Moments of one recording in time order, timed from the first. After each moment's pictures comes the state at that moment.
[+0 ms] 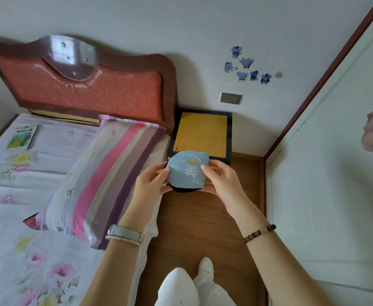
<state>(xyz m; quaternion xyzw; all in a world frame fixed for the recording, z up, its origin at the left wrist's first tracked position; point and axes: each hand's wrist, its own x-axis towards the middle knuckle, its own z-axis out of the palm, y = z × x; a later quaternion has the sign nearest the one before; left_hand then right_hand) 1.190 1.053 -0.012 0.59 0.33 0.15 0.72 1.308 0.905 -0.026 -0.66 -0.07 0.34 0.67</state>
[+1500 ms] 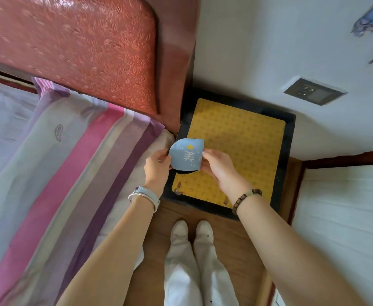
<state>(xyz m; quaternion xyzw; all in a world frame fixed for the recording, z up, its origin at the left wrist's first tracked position) 1.544 1.327 -0.368 0.57 0.57 0.04 0.59 1.659 1.215 -0.338 -0.71 0.17 0.47 0.51</state>
